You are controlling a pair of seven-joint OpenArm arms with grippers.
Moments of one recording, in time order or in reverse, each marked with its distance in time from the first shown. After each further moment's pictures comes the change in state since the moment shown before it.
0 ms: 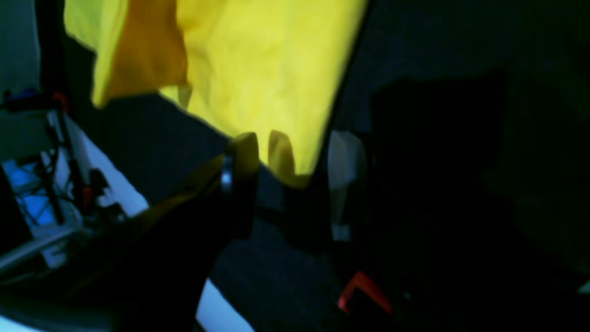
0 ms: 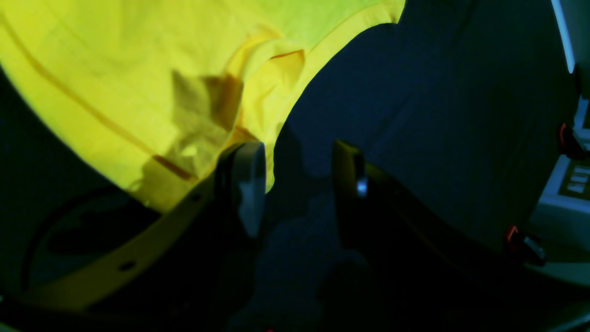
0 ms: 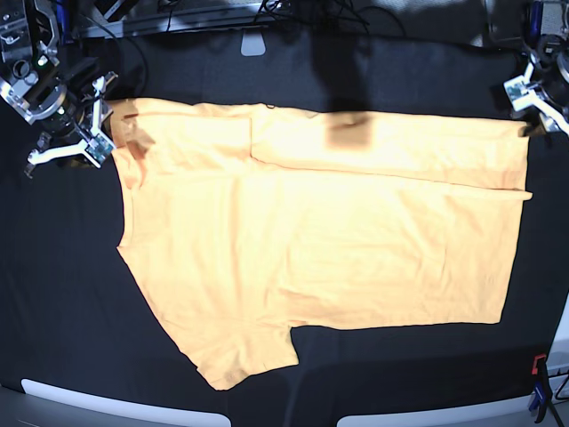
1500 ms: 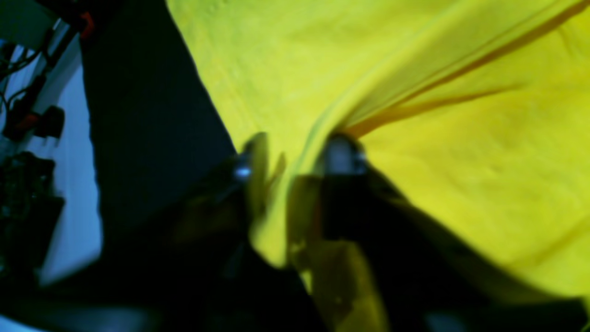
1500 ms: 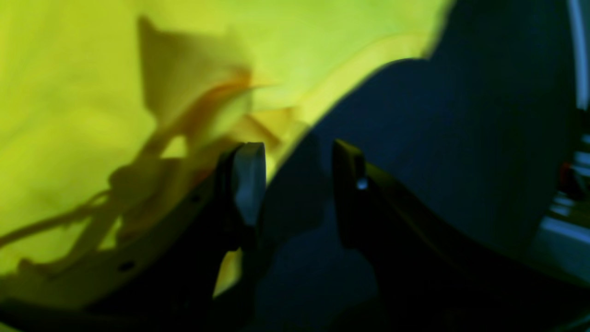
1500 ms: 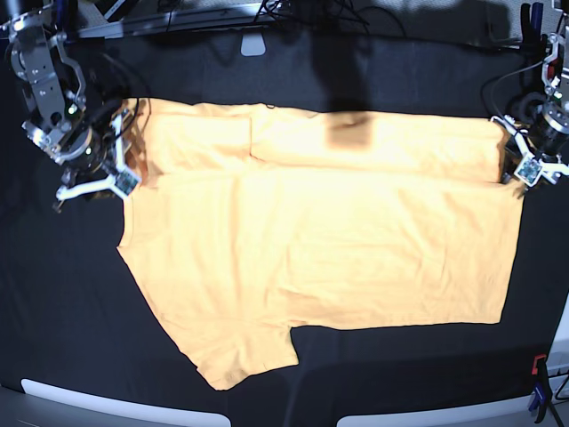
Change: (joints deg) left arm -19.3 10.1 0.2 -15.5 -22.9 -0.1 -4.4; right arm 20.1 -0.2 -17.0 -17.1 -7.7 -2.9 3.2
